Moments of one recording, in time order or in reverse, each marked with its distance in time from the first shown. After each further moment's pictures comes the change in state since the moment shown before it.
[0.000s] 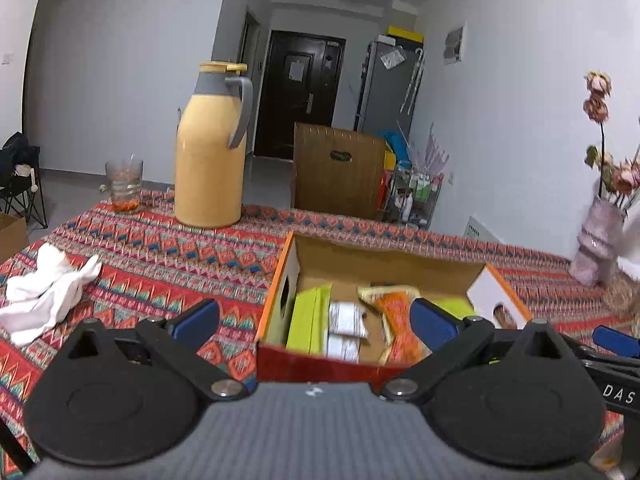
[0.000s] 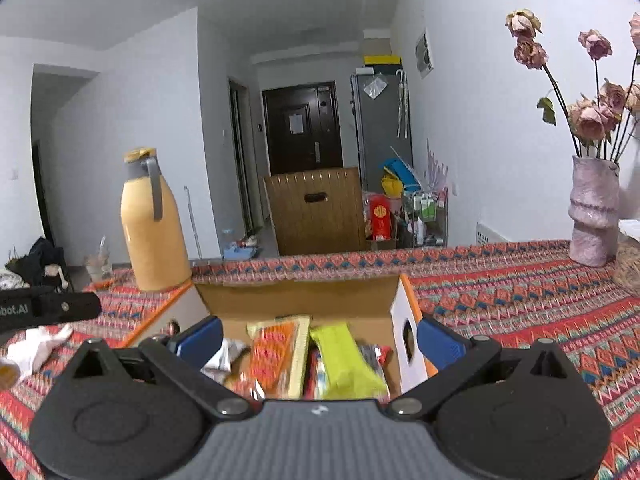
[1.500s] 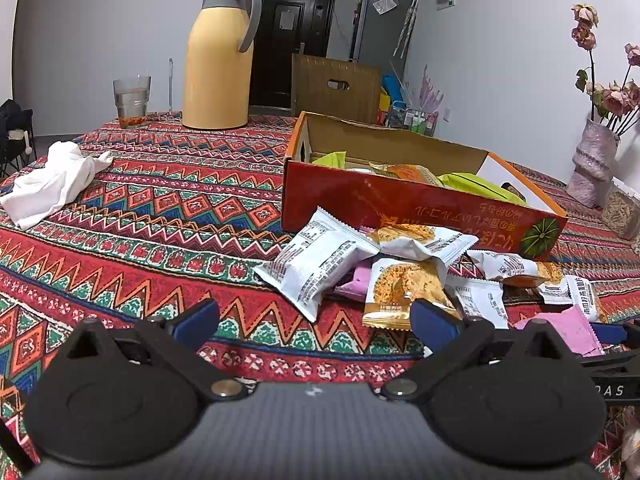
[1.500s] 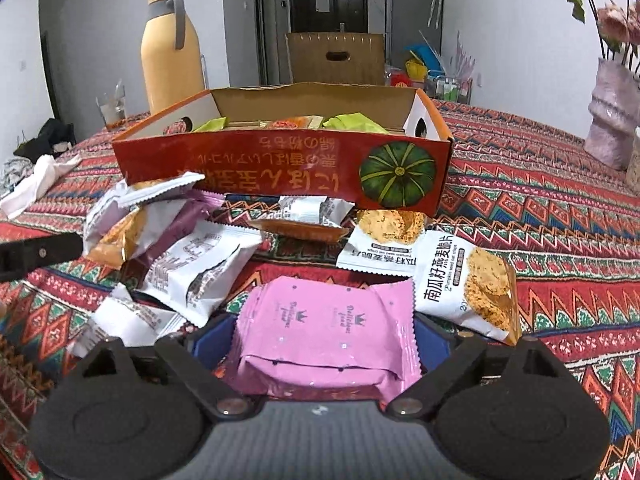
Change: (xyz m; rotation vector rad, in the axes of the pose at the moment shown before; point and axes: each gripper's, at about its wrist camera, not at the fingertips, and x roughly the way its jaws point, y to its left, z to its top) left arm -0.013 0.026 -0.104 0.026 0.150 -0.018; right arm -0.017 0.003 -0.110 -0.107 0.382 0.024
